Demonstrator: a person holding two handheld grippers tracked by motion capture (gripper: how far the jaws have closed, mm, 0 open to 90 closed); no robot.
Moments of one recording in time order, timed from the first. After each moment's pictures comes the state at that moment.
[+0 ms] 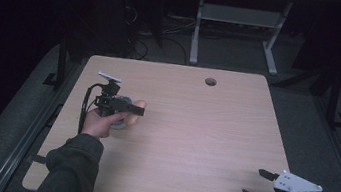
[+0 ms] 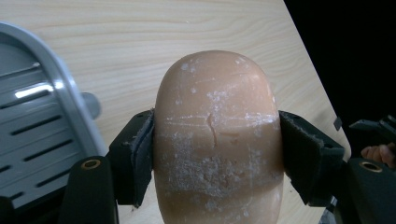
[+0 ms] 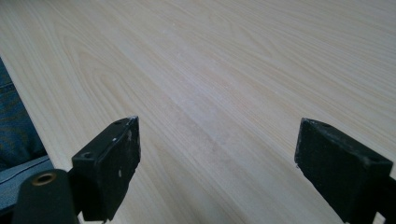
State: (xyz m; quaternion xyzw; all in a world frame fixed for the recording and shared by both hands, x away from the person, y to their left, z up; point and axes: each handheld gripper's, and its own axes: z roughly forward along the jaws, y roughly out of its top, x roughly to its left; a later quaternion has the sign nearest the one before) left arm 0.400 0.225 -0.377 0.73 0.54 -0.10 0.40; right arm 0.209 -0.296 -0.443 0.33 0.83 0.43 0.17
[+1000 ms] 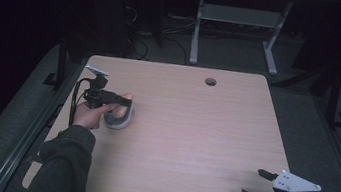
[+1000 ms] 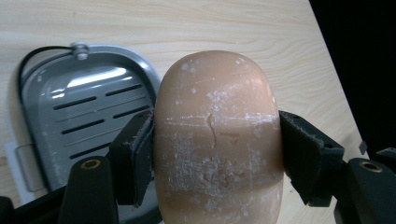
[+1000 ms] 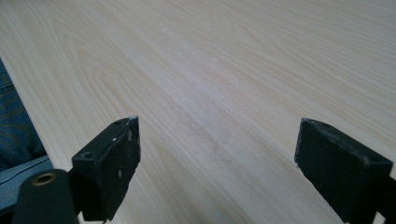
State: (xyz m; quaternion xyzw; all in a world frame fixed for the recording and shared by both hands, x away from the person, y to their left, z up) left arm 0.423 0.263 -0.384 0.71 0.58 -0.08 0.39; right arm 0.209 -0.295 -0.445 0.33 0.83 0.42 0.17
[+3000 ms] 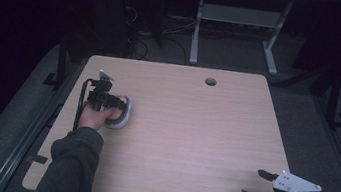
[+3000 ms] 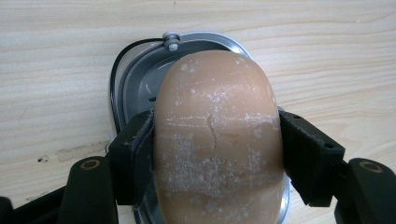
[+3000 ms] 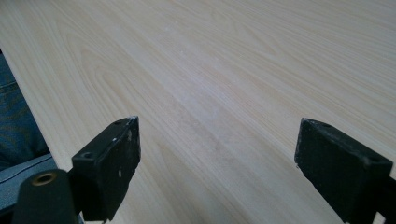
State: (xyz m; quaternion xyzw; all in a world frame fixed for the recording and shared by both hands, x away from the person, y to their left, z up) left arm 0.431 0.248 -0.399 0.75 0.62 0.06 0.25; right arm 0.209 -0.296 -0.445 0.33 0.83 0.43 0.16
